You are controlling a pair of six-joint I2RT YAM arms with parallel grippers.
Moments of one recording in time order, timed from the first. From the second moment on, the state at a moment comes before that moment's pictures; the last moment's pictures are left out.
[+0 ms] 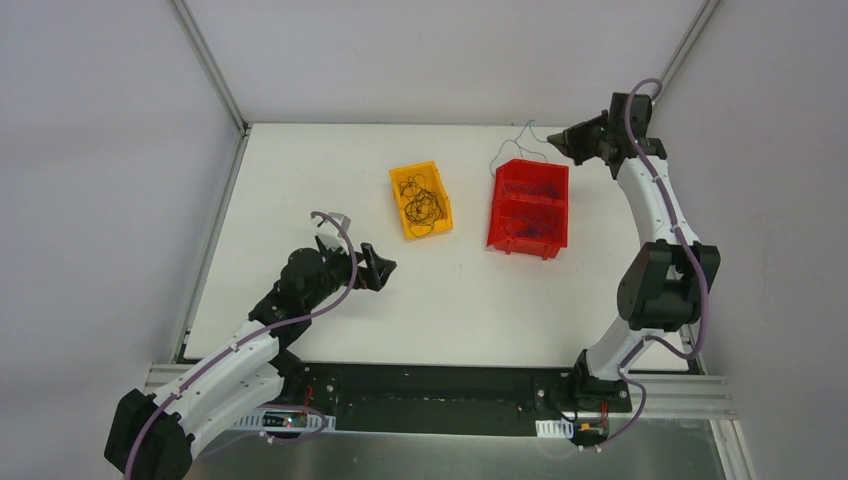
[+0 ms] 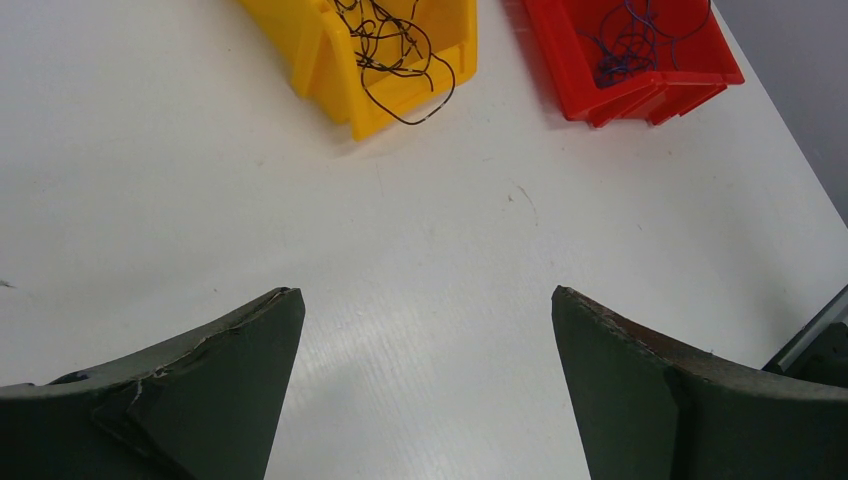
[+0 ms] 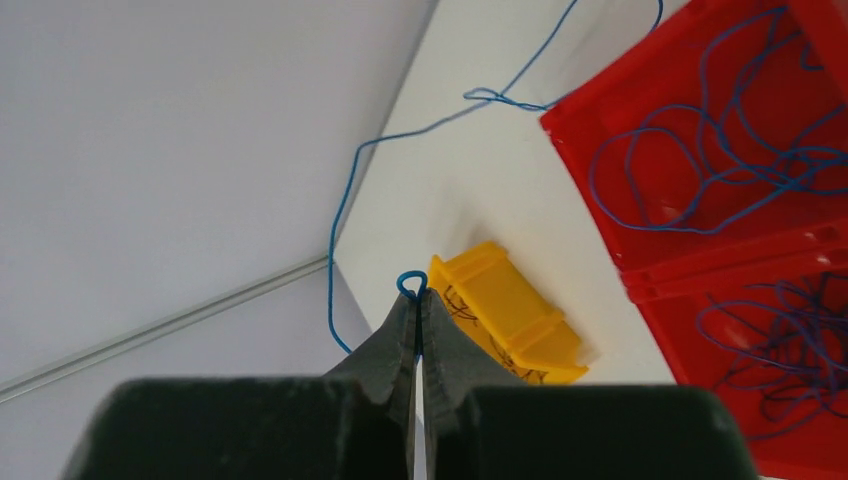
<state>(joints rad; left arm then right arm) -0.54 0.73 0.33 0.13 0.05 -0.42 -0.03 1.72 1.62 -0.51 -0.29 1.18</state>
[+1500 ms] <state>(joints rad) -0.54 0.75 0.33 0.14 0.05 -0.42 -0.07 1.53 1.65 -0.62 -0.16 0.96</state>
